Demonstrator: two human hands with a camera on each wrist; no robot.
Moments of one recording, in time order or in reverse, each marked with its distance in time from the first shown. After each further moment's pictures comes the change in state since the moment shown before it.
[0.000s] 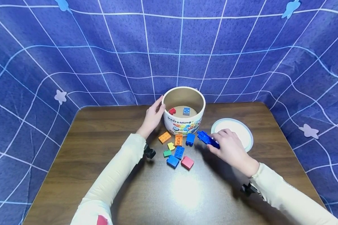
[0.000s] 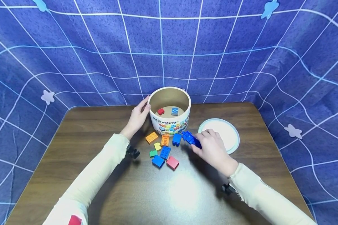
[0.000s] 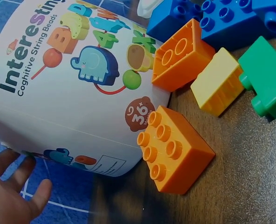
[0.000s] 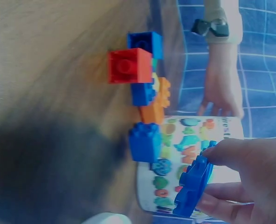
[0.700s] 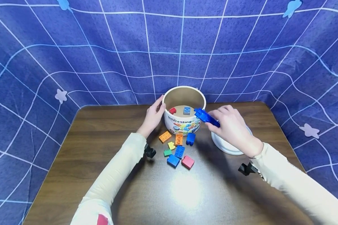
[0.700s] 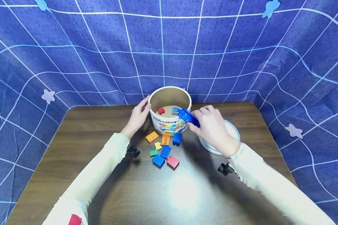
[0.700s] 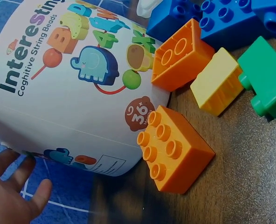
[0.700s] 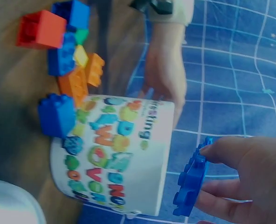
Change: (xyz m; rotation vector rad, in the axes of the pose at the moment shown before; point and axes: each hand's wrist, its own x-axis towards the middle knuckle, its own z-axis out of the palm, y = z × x) left_hand 0.001 -0.001 0.001 0.001 0.007 0.004; right_hand 0.057 -0.008 -0.057 0.025 0.102 -0.056
